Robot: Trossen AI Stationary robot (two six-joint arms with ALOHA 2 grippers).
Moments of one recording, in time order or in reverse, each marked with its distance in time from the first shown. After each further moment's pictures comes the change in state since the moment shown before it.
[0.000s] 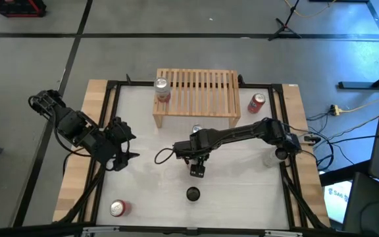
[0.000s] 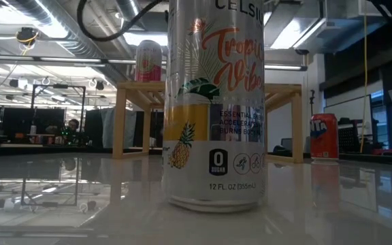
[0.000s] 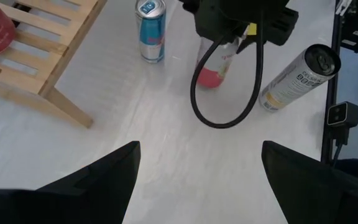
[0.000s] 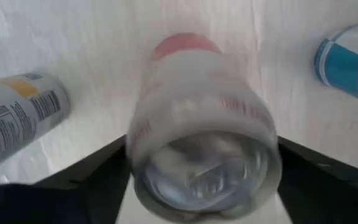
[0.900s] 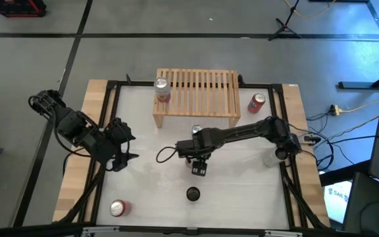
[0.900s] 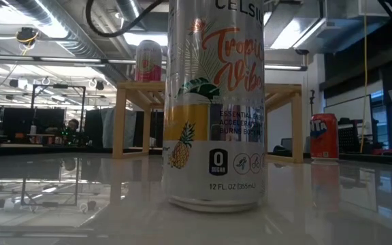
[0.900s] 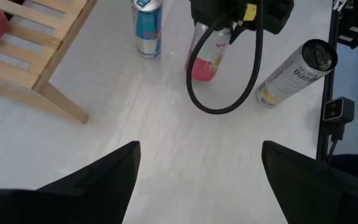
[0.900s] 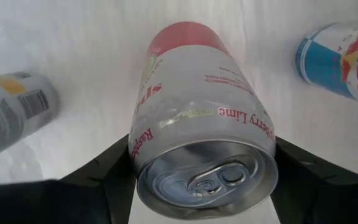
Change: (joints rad) left arm 0.000 0.000 0.000 -0.003 0.023 -0.007; right arm 0.000 -0.046 -0.061 0.031 0.037 0.002
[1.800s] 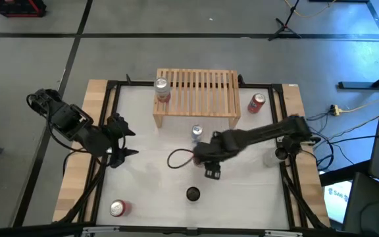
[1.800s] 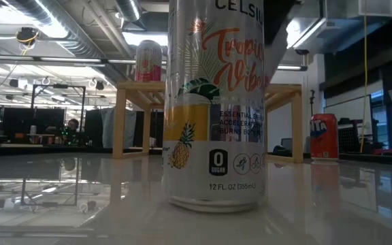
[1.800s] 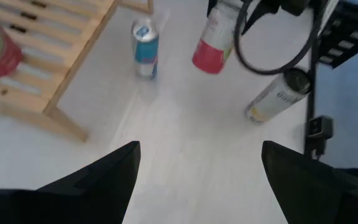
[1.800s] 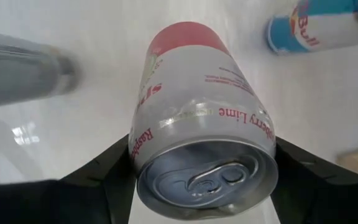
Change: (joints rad) left arm 0.014 -0.001 0.084 -0.015 -0.016 0.038; right arm 0.092 -0.228 -0.131 -0.031 0.106 0.086
